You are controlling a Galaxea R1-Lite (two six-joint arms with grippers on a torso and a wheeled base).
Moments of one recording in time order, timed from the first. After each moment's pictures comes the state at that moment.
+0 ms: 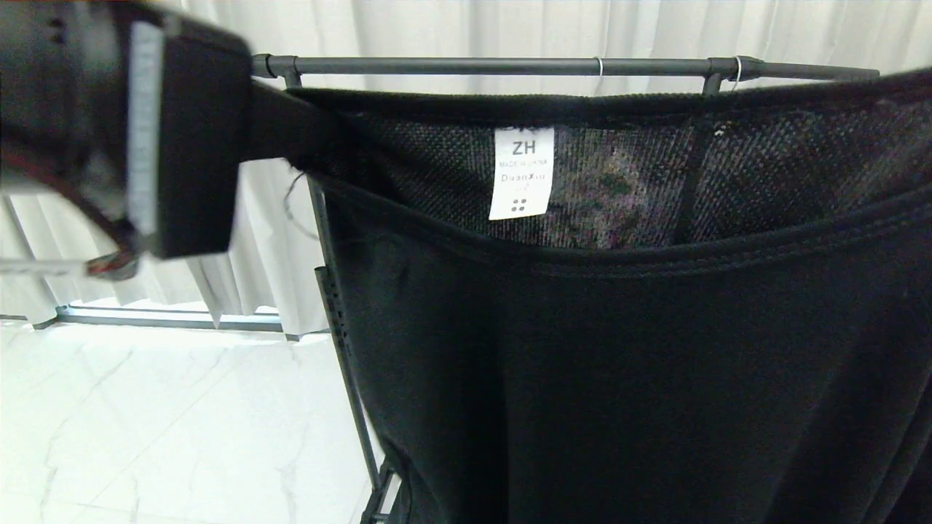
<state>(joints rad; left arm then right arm) -1.07 1.41 -1.74 0.73 0.49 0.10 1.18 1.17 -1.65 0.60 -0.18 -0.24</state>
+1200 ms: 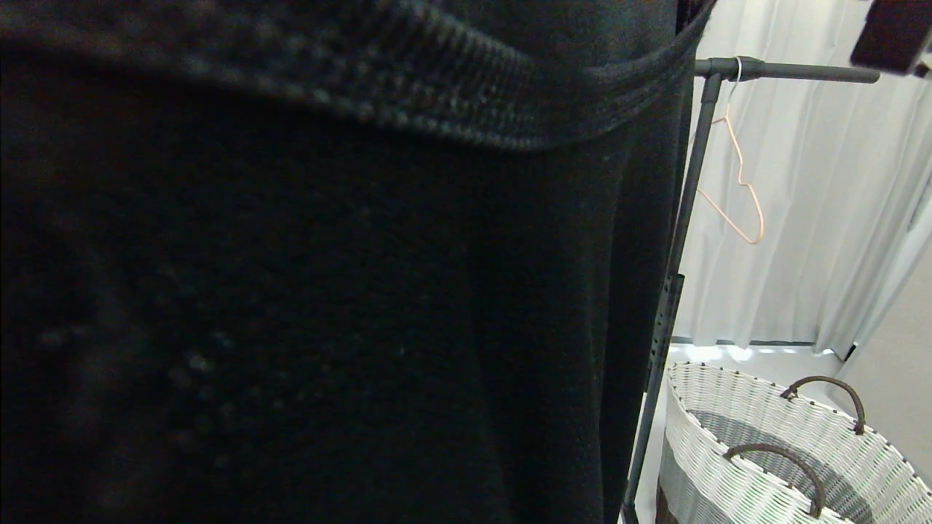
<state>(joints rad) -1.63 1.33 -1.93 0.86 0.49 -0.35 1.09 1.38 -1.49 -0.07 -0.28 -0.26</state>
